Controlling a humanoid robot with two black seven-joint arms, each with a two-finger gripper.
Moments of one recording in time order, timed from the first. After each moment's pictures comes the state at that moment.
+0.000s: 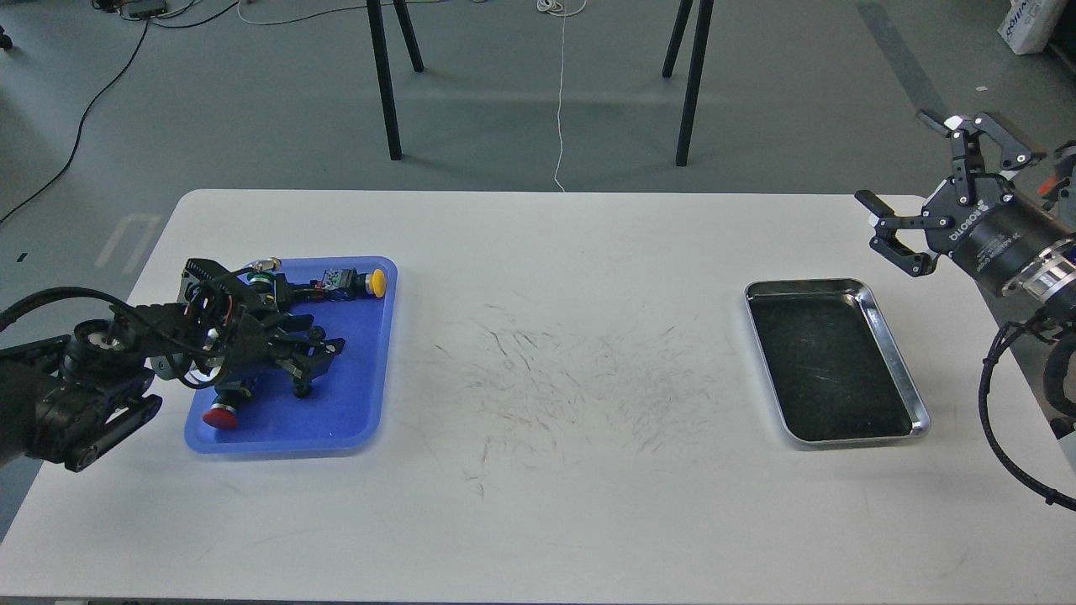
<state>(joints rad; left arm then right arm) -0.81 0.50 -0.13 -0.62 1.93 0.01 -0.49 0.62 -0.86 0.59 1.11 0.02 0.48 0.29</state>
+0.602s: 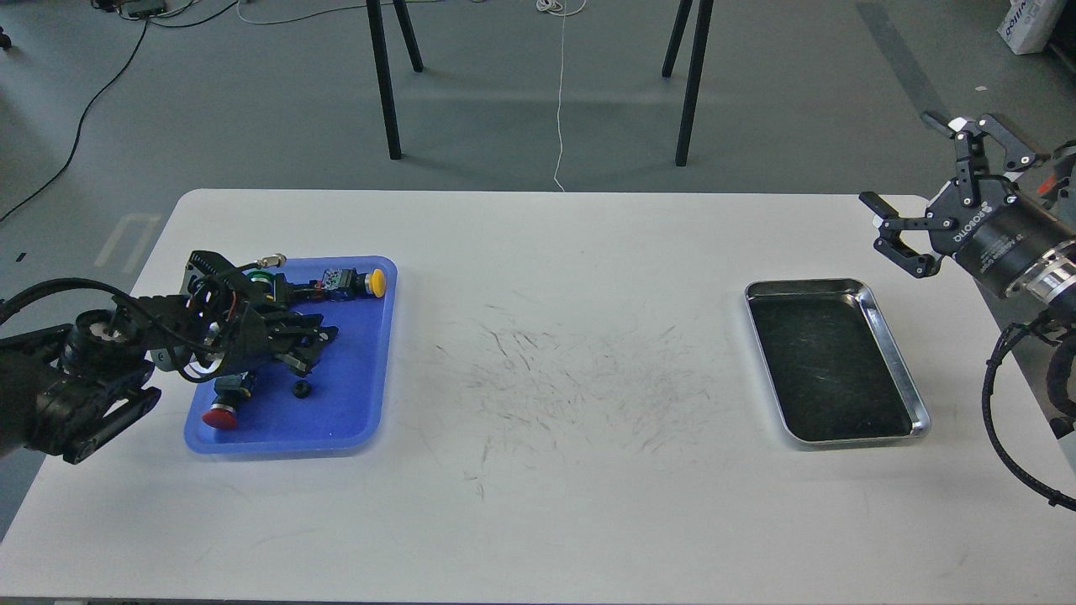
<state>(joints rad) -0.84 0.50 -0.11 -0.62 1.97 0.02 -0.49 0.62 -0.86 0.59 1.10 0.02 0.48 0.29</state>
